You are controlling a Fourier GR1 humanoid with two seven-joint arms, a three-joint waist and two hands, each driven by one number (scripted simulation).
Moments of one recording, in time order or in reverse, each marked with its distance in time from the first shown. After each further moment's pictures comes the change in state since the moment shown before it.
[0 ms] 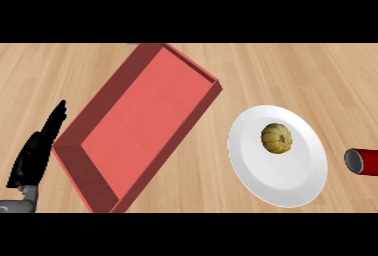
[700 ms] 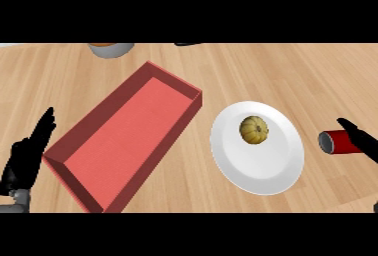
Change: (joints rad) left arm 0.029 0.005 0.048 0.033 0.057 0.019 0.081; right arm -0.667 -0.270 -0.318 0.107 -0.349 0.381 0.117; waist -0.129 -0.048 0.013
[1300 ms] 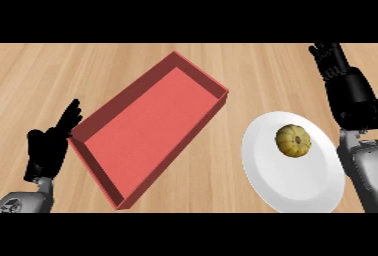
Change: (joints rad) left arm -0.077 -0.077 -0.050 -0.006 0.067 -0.035 0.050; right arm -0.393 -0.133 0.304 0.140 -0.241 0.617 0.249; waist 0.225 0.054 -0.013
